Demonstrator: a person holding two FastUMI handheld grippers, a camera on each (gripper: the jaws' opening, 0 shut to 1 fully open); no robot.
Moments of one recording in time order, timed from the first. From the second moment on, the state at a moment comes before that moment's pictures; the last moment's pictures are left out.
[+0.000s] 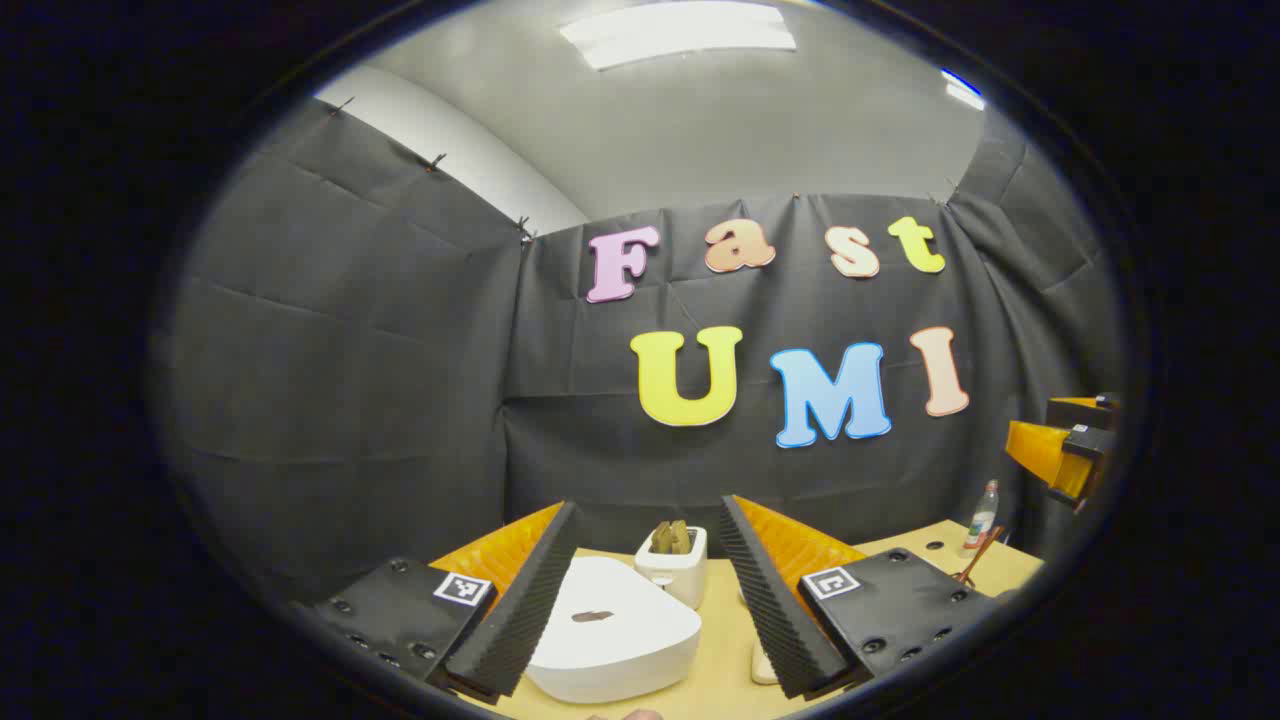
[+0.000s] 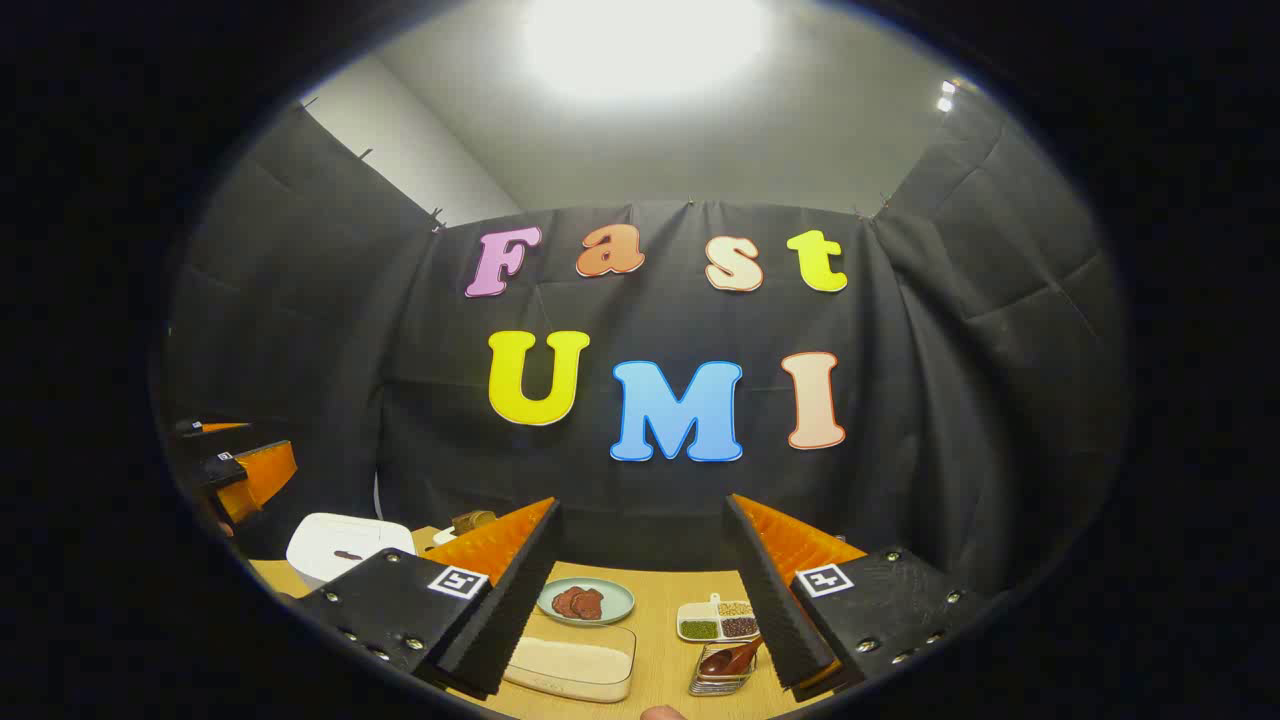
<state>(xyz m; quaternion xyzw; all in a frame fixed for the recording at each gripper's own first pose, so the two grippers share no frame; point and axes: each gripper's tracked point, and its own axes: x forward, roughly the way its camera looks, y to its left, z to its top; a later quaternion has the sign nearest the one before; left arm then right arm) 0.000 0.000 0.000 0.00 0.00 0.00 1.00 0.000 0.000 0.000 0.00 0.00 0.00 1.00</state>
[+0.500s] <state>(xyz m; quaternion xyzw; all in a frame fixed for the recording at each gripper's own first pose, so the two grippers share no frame) 0.000 -0.008 0.001 -0.01 0.00 -0.01 1.00 -0.015 -0.024 -0.001 0.00 0.00 -0.03 1.00</state>
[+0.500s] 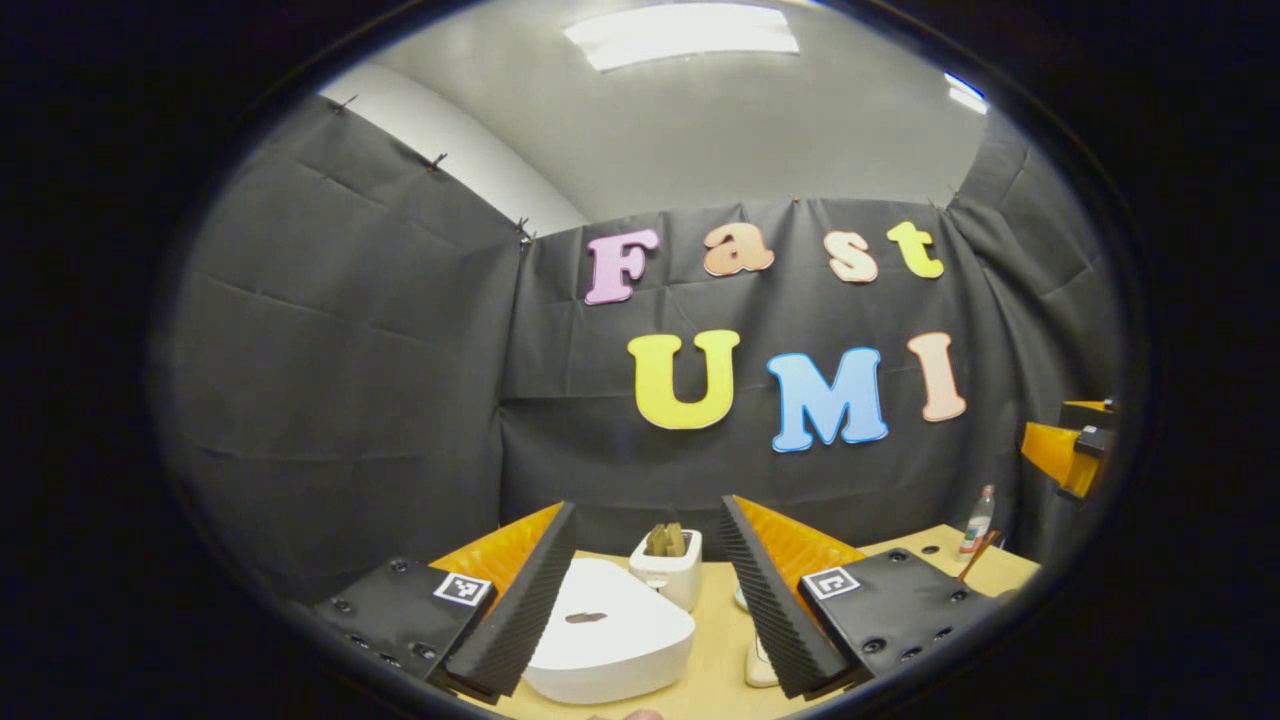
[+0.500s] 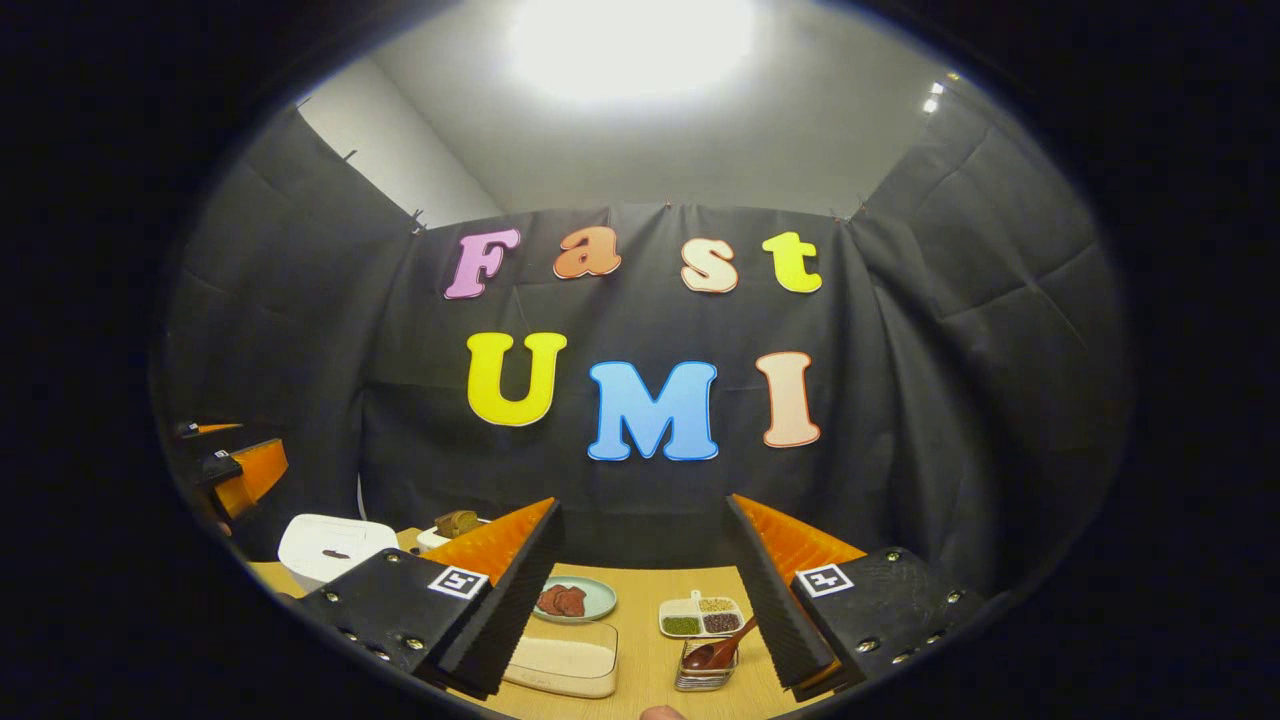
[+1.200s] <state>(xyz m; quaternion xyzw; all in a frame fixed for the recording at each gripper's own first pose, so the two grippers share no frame) 0.005 -0.017 0.009 0.00 -0.01 -0.01 1.00 -0.018 -0.038 -0.007 0.00 0.01 -0.05 1.00</state>
